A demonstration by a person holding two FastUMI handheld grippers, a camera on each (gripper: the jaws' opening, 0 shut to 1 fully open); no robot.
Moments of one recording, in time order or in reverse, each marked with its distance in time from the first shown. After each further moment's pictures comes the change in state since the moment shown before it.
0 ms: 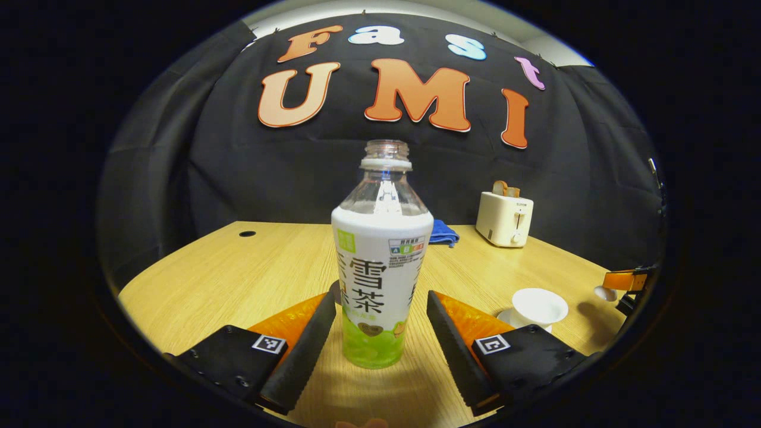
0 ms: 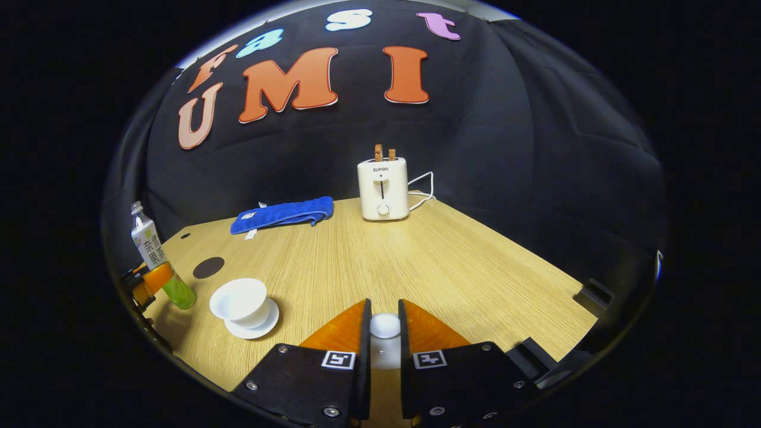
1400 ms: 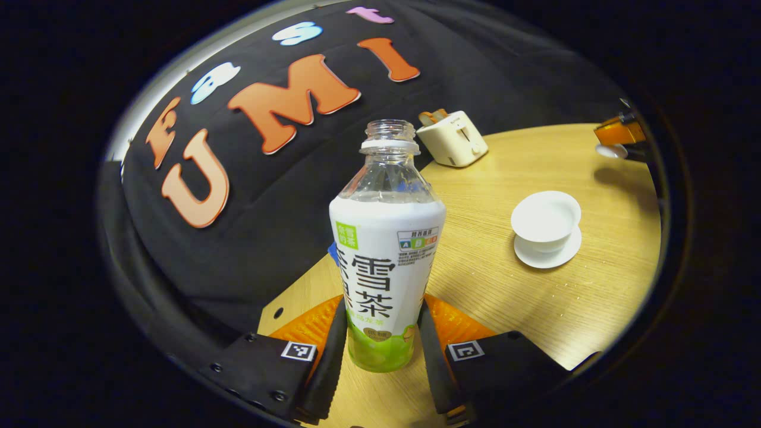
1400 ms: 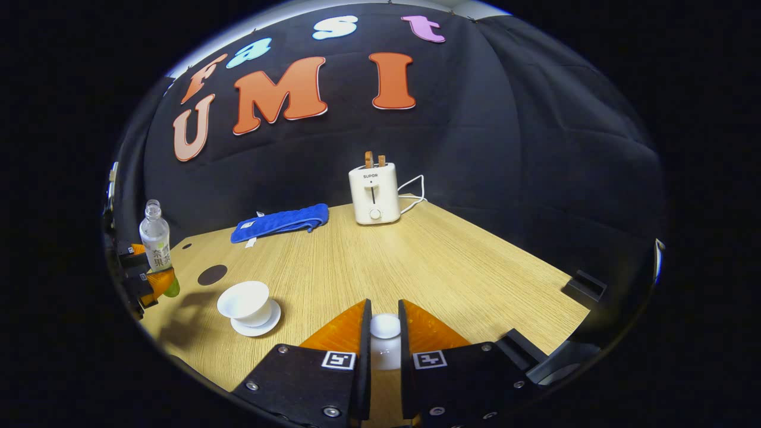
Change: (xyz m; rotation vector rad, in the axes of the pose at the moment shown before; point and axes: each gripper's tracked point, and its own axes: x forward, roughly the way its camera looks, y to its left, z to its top) left arm 0.003 -0.027 0.024 0.820 0.129 -0.102; right arm -0.030 -0.015 0.005 0.058 -0.030 -0.023
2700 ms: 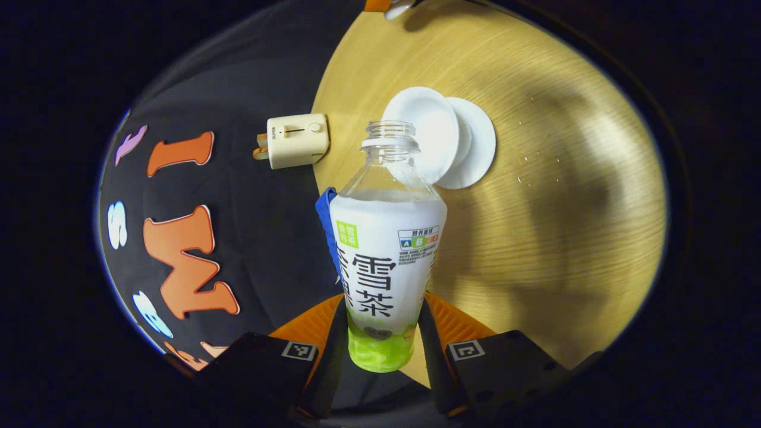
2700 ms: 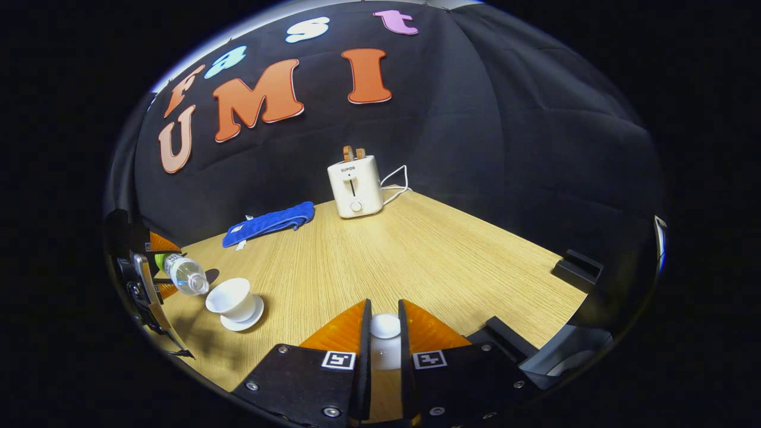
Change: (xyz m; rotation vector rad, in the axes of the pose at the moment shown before) left arm -0.002 -0.045 0.018 1.083 0.124 -0.160; right arm -0.002 -0.026 -0.022 0.078 0.043 -0.025
